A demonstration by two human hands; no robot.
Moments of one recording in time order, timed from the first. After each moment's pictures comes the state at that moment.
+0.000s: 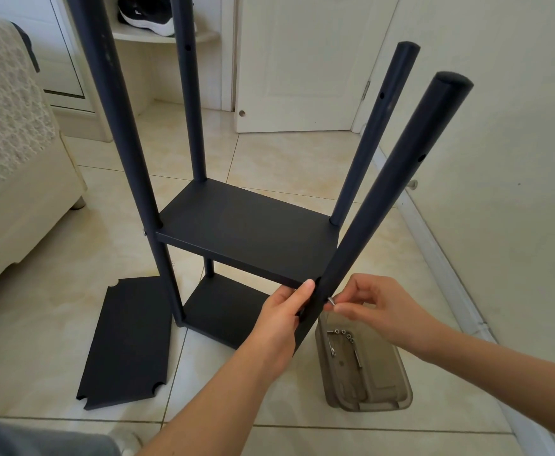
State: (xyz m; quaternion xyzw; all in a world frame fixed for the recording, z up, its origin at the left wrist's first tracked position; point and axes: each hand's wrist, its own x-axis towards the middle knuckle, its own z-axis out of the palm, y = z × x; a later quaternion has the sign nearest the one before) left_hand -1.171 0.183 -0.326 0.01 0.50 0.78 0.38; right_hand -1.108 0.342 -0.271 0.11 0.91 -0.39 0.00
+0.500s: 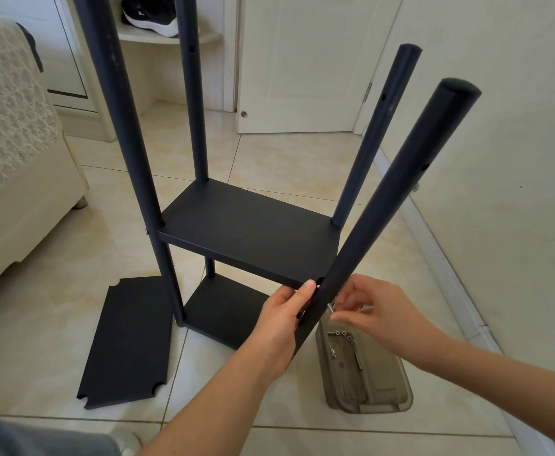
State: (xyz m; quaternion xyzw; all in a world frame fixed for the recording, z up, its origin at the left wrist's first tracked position) left_hand -1.170 0.184 -0.327 -0.02 0.52 0.77 0.37; right_hand -1.108 0.338 -0.276 0.09 0.94 -0.33 -0.02
